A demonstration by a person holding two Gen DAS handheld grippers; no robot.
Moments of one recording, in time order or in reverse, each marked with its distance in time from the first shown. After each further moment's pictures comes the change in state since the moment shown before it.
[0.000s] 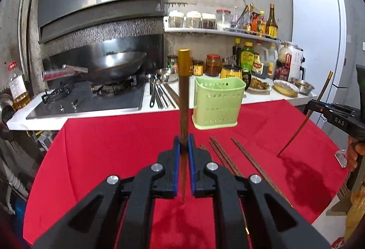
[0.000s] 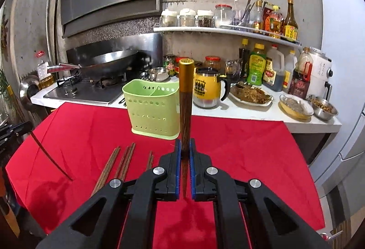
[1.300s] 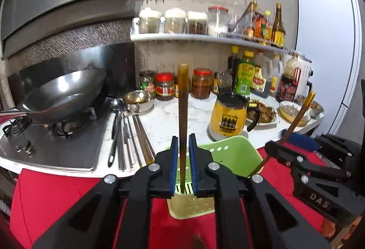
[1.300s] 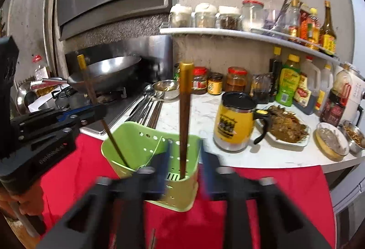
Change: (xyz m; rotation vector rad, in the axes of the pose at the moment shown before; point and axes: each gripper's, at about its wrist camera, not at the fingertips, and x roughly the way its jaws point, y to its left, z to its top) left arm 0.191 -0.040 0.136 0.010 -0.009 -0.081; right arm 0.140 0.015 0.105 -0.019 -0.016 0.061
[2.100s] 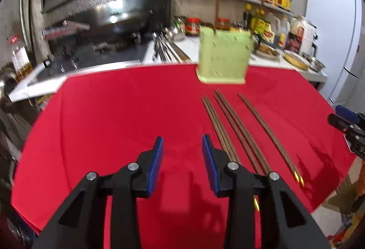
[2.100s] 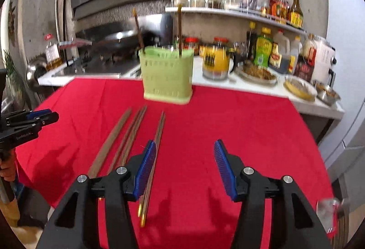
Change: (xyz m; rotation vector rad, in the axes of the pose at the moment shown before) left arm -0.165 0.014 -0.196 -0.071 0.251 0.120; right arm -0.162 0.016 -0.187 -0.004 0.138 -0.037
